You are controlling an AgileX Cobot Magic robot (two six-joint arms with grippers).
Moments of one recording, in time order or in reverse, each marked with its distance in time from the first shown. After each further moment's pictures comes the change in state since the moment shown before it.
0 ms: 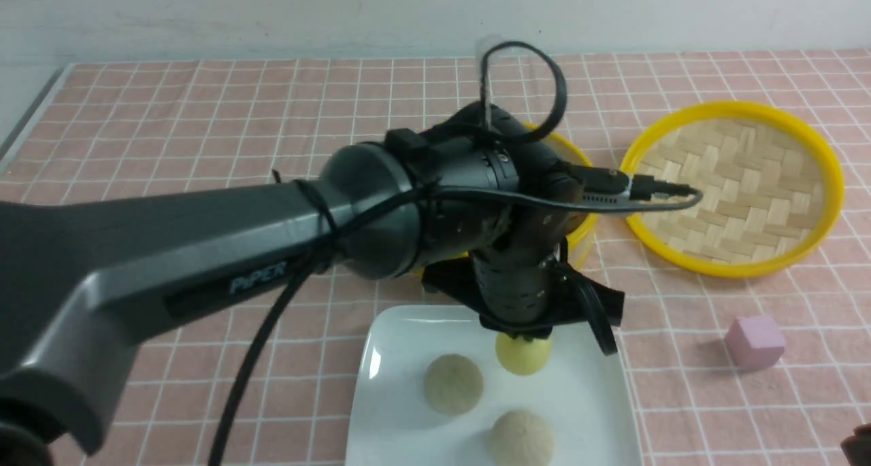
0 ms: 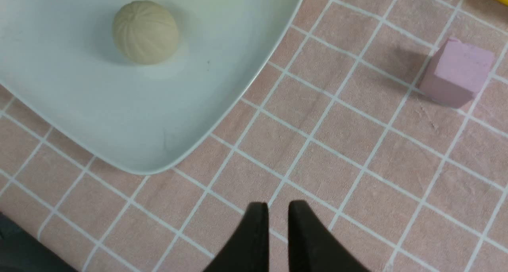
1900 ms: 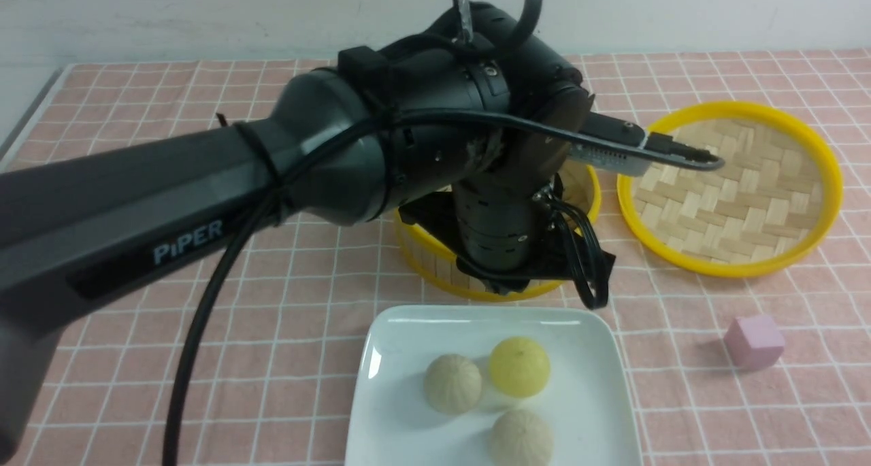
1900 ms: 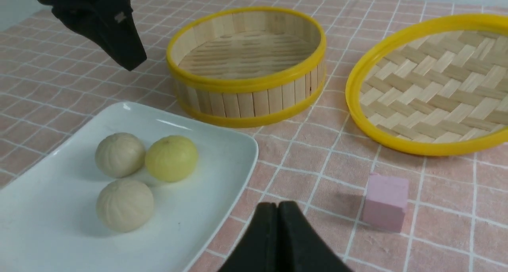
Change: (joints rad) right arm -0.002 -0.646 0.371 -0.086 -0.377 0.178; left arm 0.000 -0.091 -0.132 0.068 0.229 0.152
